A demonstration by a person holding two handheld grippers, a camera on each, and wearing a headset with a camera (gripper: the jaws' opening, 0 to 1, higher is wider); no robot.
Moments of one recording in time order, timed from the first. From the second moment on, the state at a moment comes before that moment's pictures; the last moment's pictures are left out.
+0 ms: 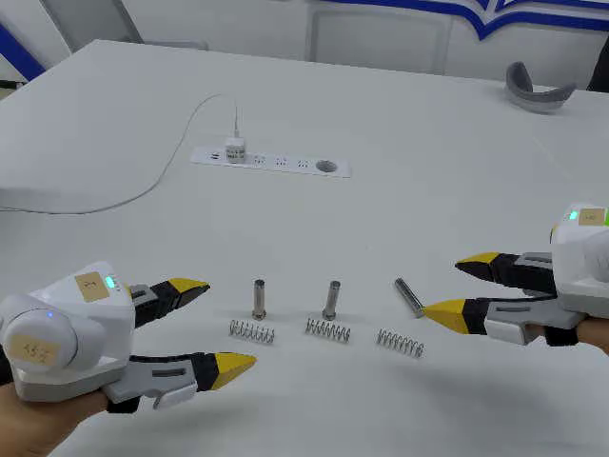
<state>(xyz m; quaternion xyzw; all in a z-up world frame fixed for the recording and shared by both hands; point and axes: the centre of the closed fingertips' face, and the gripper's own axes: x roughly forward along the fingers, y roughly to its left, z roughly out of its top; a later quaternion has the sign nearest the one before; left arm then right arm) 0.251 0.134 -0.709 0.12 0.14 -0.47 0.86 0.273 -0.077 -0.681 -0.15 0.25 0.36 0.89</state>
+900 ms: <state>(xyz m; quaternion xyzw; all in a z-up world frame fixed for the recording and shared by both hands) 0.253 0.139 -0.711 0.12 0.14 -0.46 0.87 0.327 -0.077 -0.732 -0.16 0.37 0.26 0.88</state>
